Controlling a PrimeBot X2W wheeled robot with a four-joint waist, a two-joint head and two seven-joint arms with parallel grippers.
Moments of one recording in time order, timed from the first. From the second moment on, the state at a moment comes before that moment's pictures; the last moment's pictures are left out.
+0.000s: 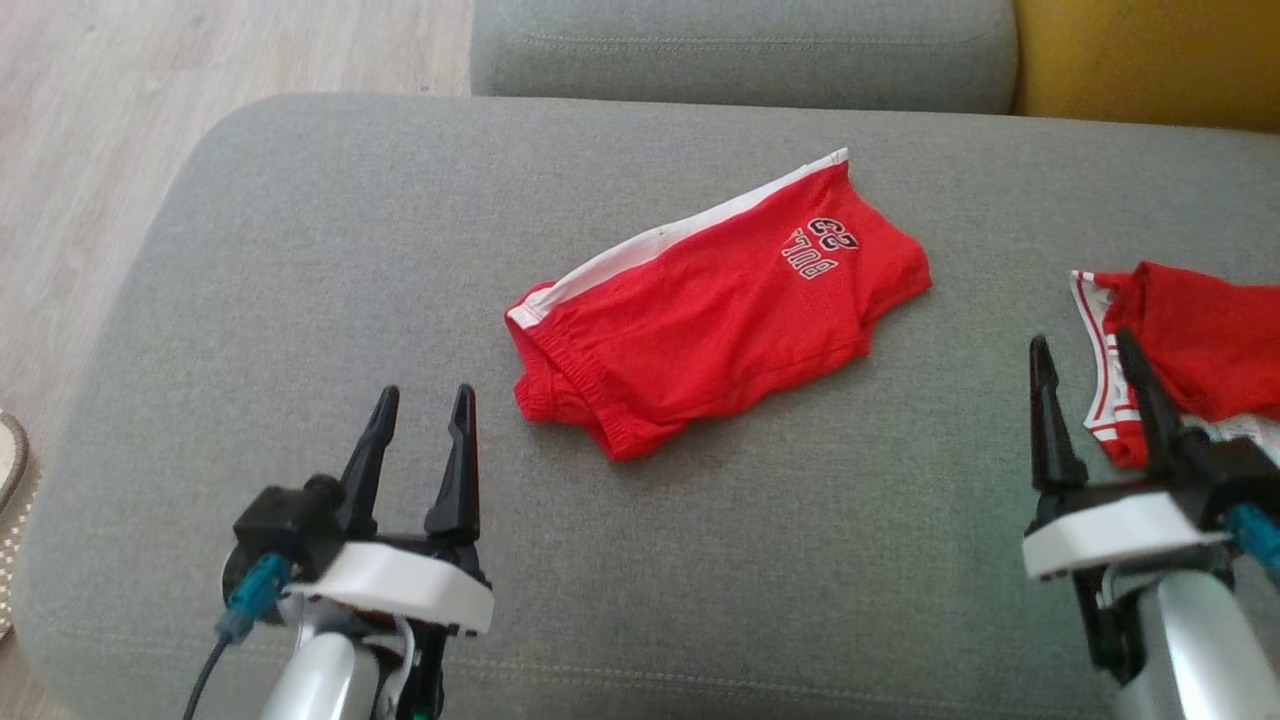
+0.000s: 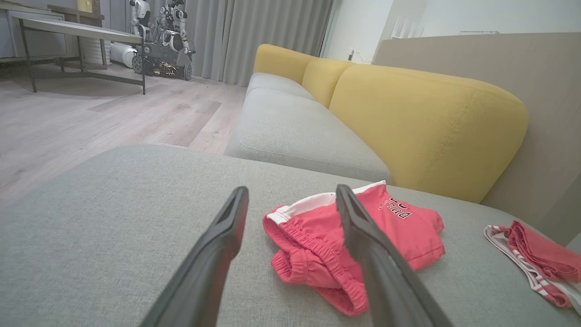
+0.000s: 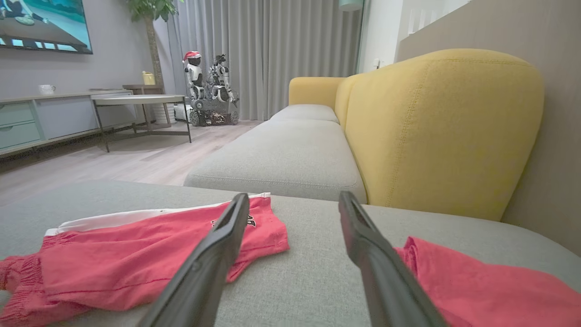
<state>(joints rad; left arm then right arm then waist) -0.08 0.05 -0.26 0.16 -0.31 0.03 -0.26 -0.16 -0.13 -0.02 0.30 0.07 0.13 -0.25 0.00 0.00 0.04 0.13</state>
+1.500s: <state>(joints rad) -0.15 0.05 -0.38 0.13 -0.43 0.05 -0.26 -0.76 -0.10 -0.46 0.95 0.50 0.13 0.28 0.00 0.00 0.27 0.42</state>
